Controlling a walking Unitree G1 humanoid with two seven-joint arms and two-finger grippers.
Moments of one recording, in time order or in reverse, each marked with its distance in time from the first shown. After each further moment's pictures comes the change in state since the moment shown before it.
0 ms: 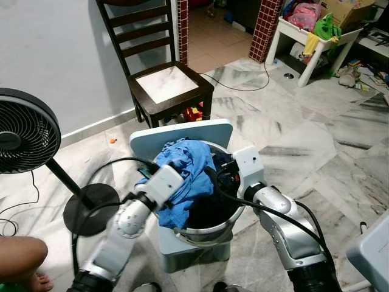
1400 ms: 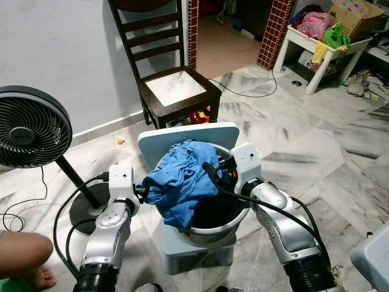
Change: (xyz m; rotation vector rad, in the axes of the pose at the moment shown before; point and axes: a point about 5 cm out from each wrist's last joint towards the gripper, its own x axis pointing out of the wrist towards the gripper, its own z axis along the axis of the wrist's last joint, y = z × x) left arm 0.010 0.004 -0.076 -0.684 0.485 0.210; right arm 0.001 -0.005 0.000 -0.015 -0.021 -0.012
